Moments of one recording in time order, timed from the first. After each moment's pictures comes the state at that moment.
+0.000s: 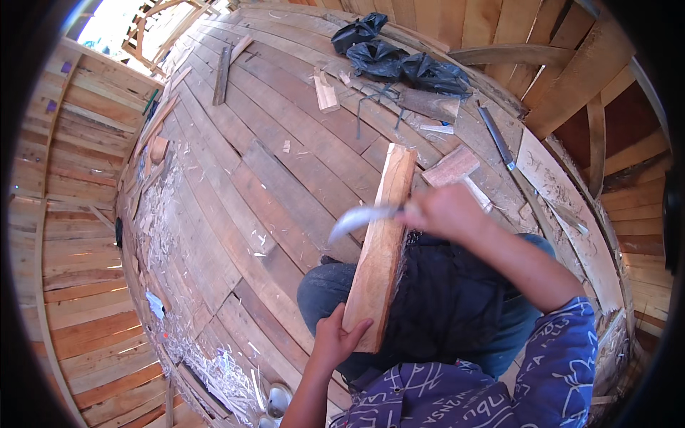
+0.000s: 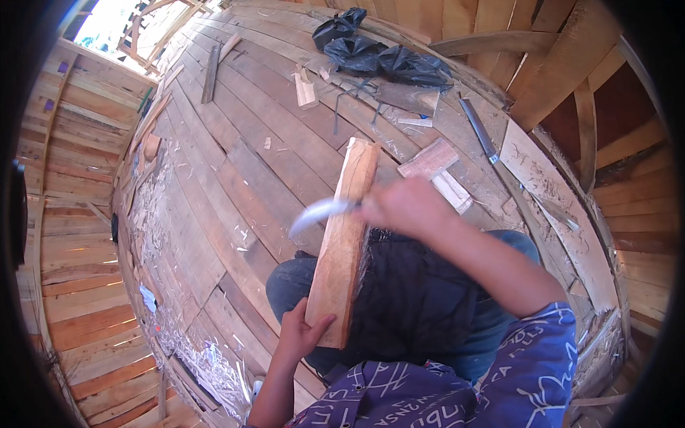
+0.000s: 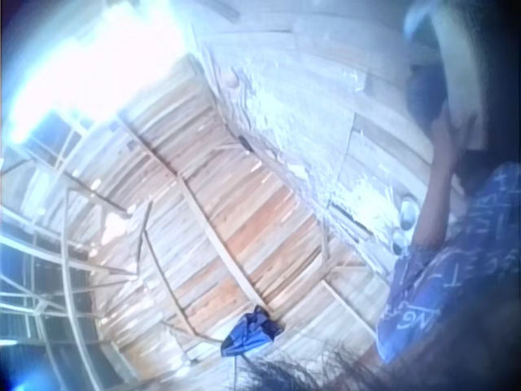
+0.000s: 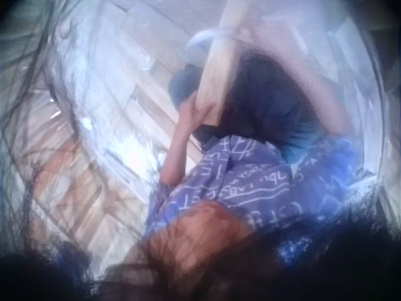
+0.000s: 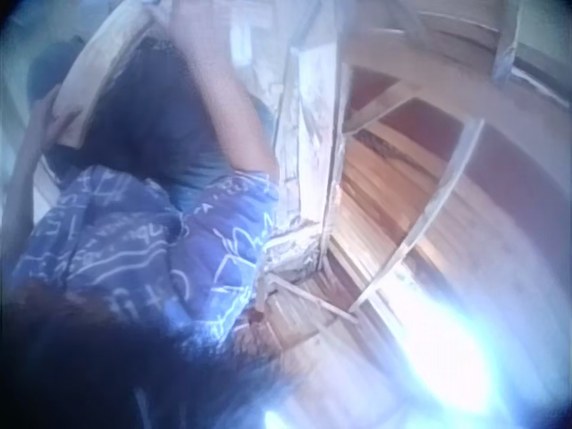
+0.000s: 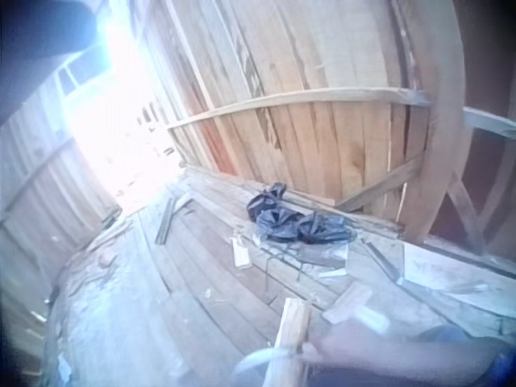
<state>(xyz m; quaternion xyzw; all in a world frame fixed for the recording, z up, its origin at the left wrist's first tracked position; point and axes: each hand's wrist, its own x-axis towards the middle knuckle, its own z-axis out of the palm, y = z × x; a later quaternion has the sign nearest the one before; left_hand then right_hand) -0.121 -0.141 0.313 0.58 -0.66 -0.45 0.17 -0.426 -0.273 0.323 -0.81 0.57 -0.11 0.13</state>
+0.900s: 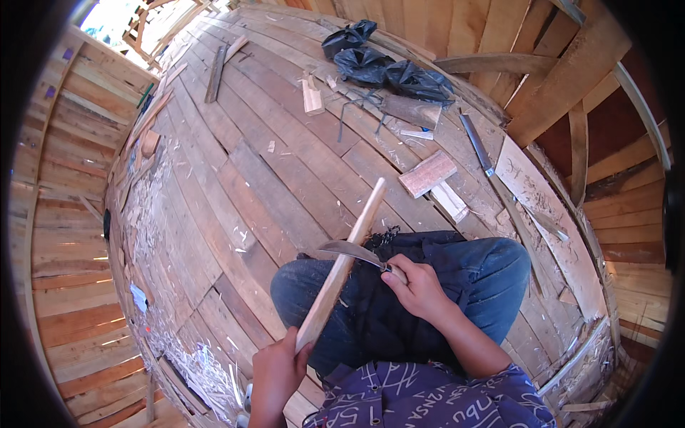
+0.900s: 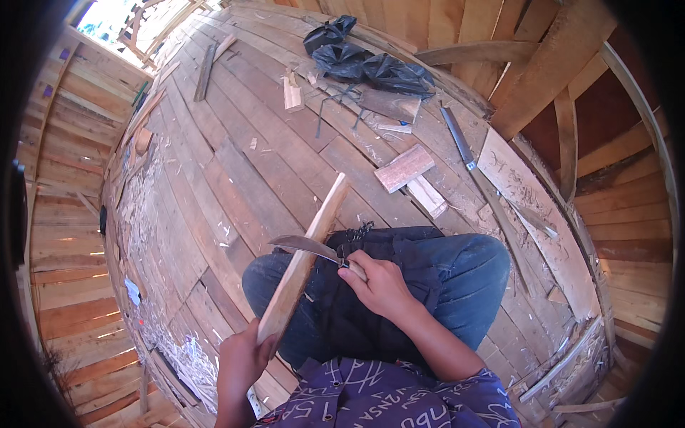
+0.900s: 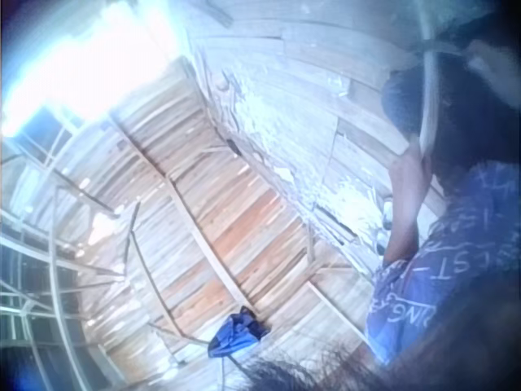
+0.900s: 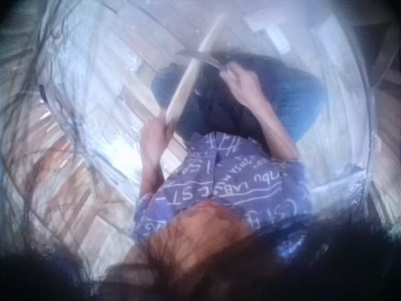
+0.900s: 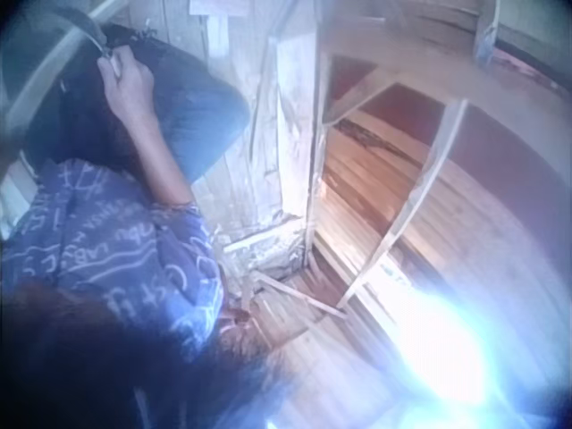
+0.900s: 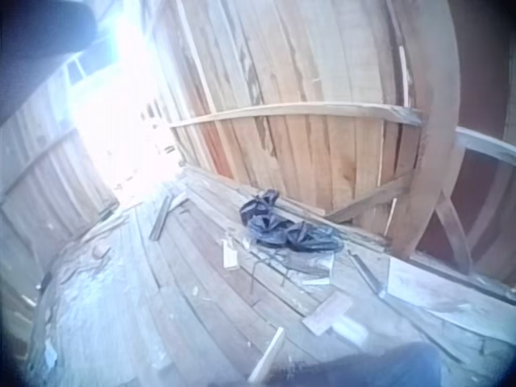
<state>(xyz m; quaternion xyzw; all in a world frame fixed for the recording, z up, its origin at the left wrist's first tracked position) -0.129 -0.117 0.429 0.63 -0.75 -0.21 -0.08 -0.396 -0.147 0.312 -0.57 0.59 -0.38 0.43</state>
